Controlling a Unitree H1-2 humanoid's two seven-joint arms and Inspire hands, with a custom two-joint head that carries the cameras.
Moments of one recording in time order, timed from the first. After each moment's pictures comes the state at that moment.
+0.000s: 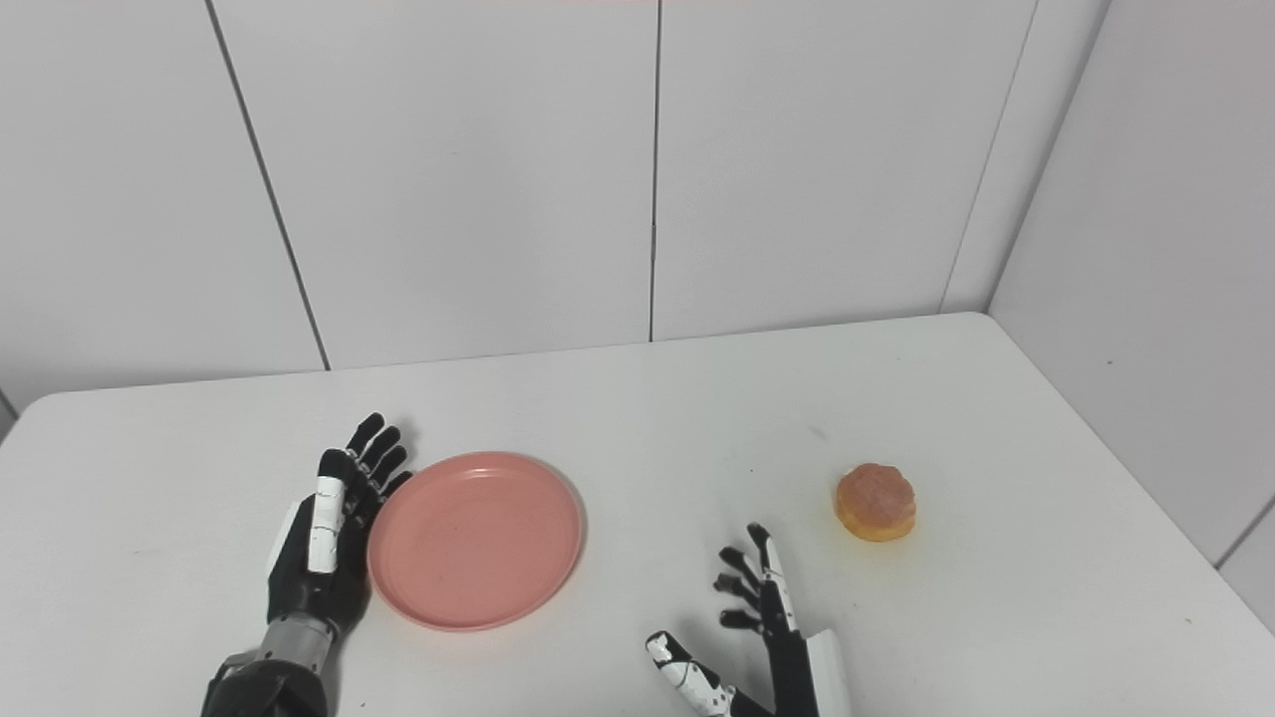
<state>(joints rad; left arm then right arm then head) -0.42 -0.02 0.07 0.40 -0.23 -0.07 -0.16 0.17 0.04 0.09 -0.30 -0.48 -0.11 -0.23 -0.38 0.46</state>
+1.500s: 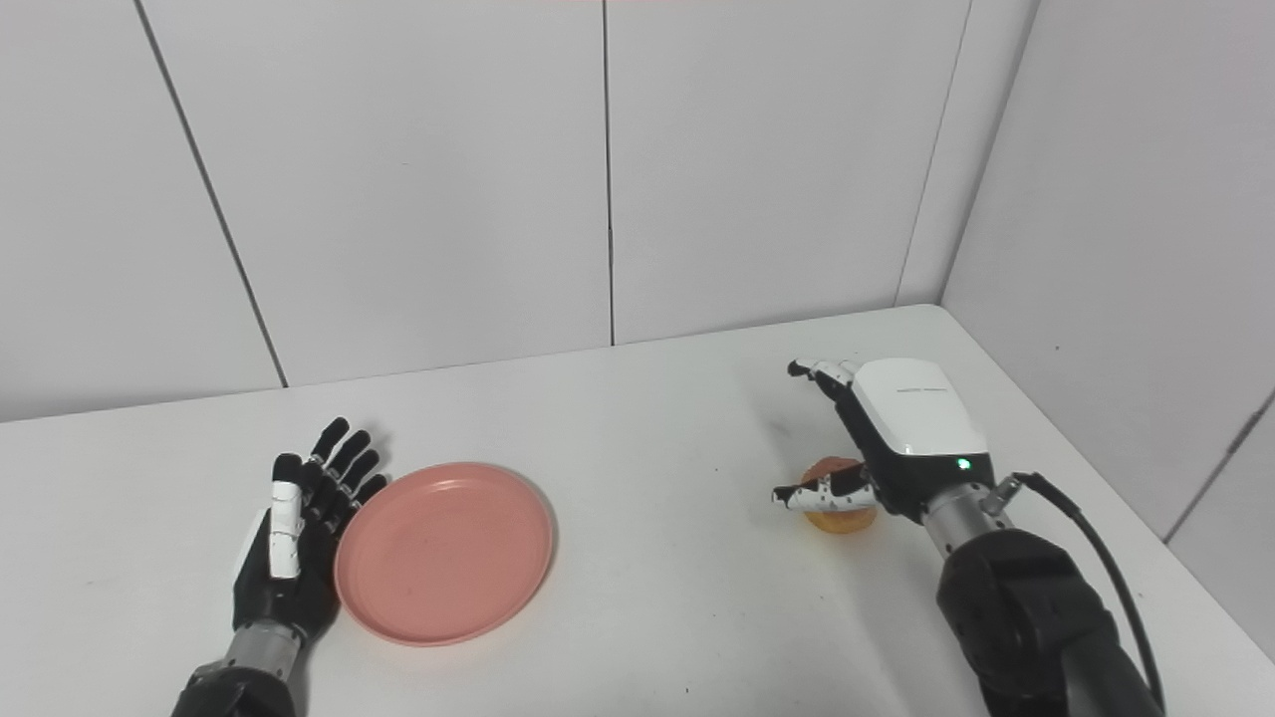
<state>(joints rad) -0.46 0.00 0.08 0.46 -0.29 -0.07 -0.20 -0.26 -0.51 -0.04 -0.33 -0.96 0.25 0.39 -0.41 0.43</state>
